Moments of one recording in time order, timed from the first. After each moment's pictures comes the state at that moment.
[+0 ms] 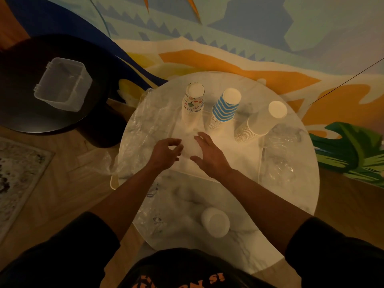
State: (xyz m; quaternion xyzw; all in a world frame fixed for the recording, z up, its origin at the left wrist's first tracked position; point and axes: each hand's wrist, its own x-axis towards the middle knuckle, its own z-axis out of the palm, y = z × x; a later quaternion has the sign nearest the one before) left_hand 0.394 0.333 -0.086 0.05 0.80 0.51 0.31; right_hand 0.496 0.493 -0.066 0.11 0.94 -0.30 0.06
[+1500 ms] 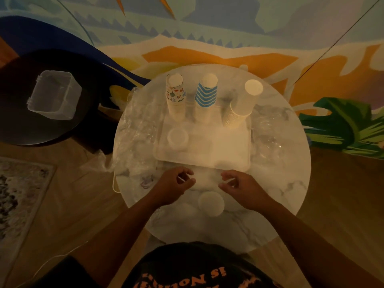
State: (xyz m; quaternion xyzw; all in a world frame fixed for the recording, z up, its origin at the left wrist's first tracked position) left_hand 0.516 0.298 -0.049 0.22 0.78 0.42 0.40; right_hand 0.678 0.513 -0.031 0.30 0.82 -0.46 0.13
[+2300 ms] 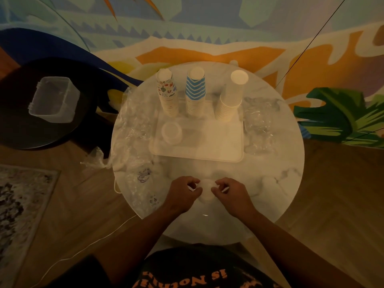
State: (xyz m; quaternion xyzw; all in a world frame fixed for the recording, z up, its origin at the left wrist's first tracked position) left_hand 0.595 0.310 -0.062 0.22 0.85 0.36 0.30; right_hand 0.720 0.458 -0.051 0.39 0.81 -0.44 0.04
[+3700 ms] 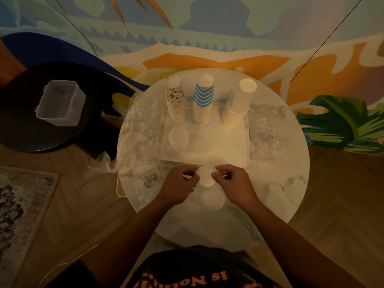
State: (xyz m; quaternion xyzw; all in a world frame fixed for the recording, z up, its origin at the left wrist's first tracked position) left_hand 0.546 0.309 -0.018 0.14 0.79 0.48 0.36; right_hand 0.665 0.465 -0.015 0.41 0.75 -0.53 -0.02
